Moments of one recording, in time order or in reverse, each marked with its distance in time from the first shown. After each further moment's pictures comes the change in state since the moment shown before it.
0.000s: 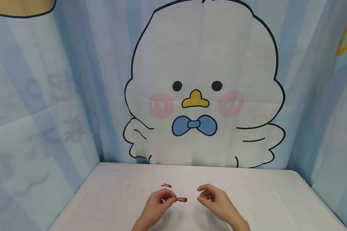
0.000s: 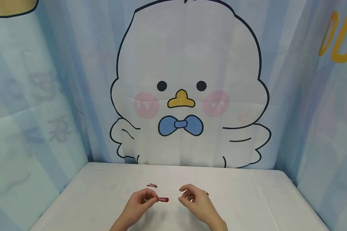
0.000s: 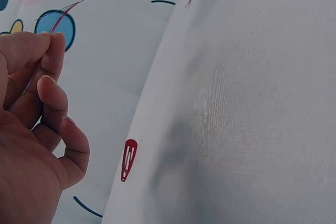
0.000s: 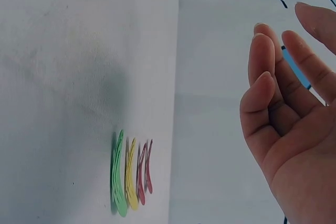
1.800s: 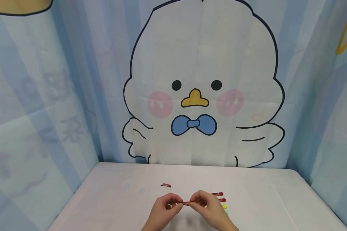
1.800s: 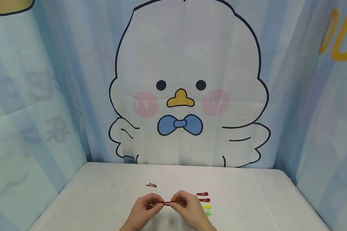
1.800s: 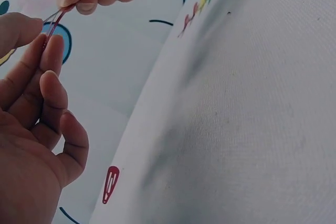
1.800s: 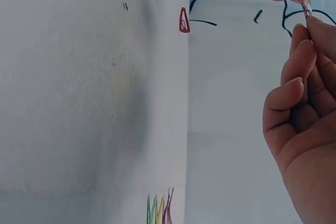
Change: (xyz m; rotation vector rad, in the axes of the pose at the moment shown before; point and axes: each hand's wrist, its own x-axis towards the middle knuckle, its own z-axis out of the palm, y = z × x) left_hand -0.009 0.004 0.023 -0.124 -0.009 -0.053; right_hand -0.006 -0.006 0.029 0.139 -0.018 0.024
